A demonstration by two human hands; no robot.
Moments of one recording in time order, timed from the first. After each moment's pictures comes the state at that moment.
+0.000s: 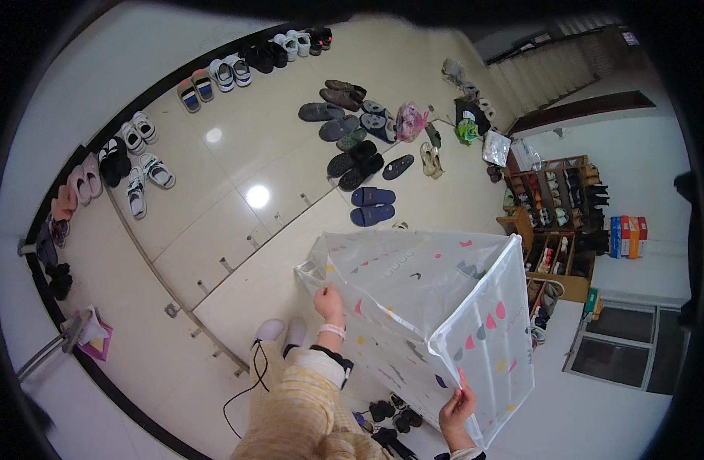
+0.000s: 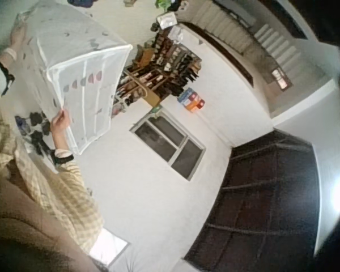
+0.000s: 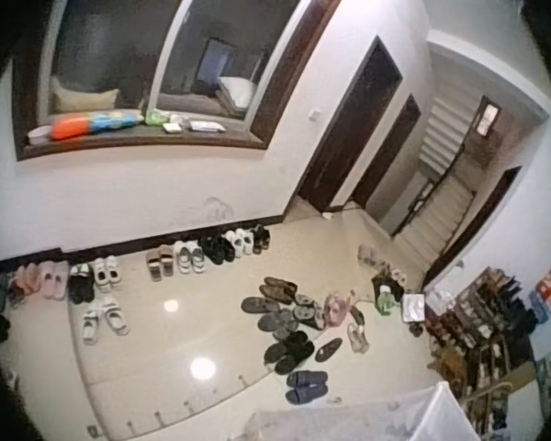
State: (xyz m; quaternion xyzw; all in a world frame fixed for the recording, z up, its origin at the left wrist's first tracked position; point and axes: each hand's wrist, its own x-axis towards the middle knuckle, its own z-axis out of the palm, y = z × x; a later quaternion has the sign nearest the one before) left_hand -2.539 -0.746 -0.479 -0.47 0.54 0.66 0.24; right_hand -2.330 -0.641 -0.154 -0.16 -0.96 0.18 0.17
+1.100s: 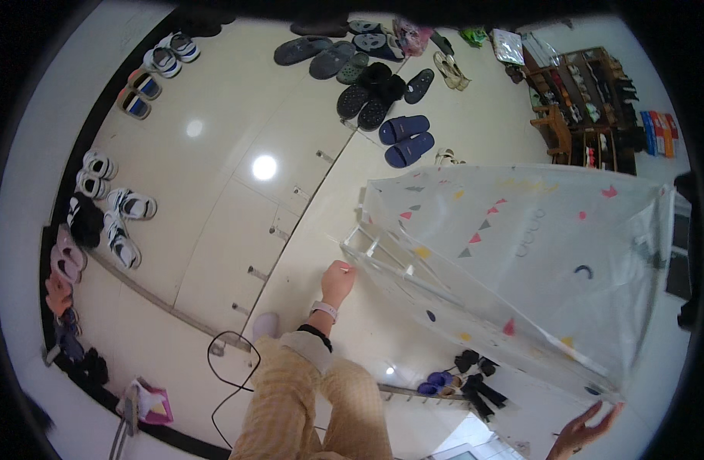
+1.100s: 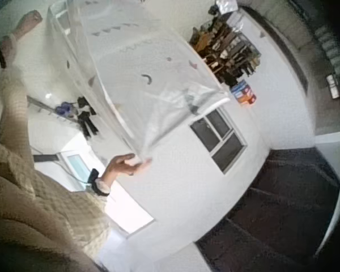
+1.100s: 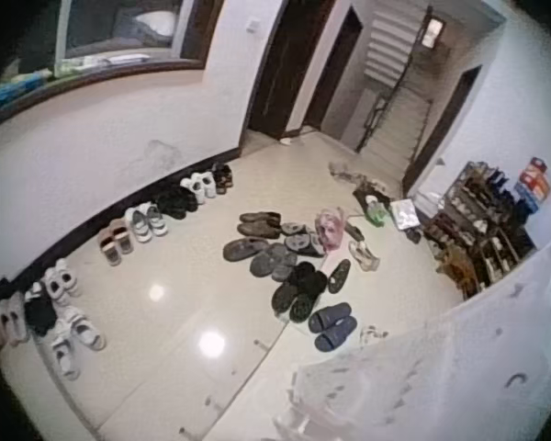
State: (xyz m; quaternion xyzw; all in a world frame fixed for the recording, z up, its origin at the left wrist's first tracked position) left_hand -2.620 -0.866 -0.684 0.00 0.79 0.45 0.41; right_hand -2.304 -0.700 -0.164 -0.33 -0.86 -0.37 0.15
